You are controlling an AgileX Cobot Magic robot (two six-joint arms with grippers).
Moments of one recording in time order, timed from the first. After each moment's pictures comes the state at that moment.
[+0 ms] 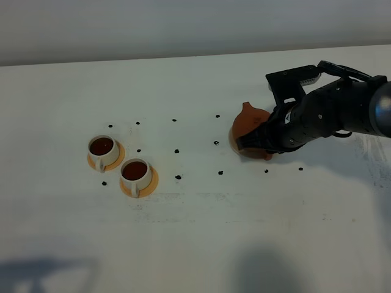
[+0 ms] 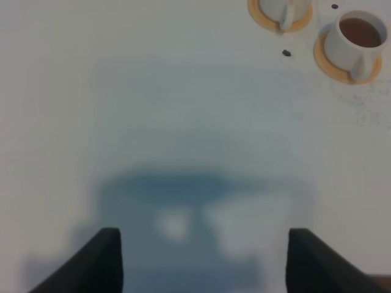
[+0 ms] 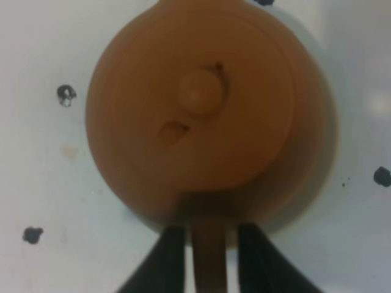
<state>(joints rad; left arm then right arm) 0.00 0.14 -0.45 -0.04 1.06 -0.04 0.41 1.93 -1.14 0.02 0.37 0.19</state>
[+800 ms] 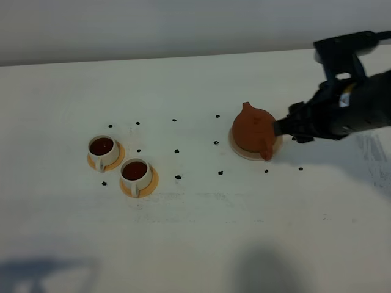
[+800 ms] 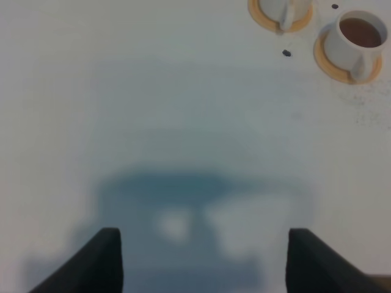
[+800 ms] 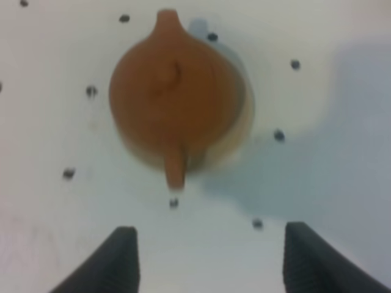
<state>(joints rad) 0.00 0.14 -0.45 -0.04 1.06 -0.04 0.38 1.48 -0.98 -0.02 0.54 0.19</state>
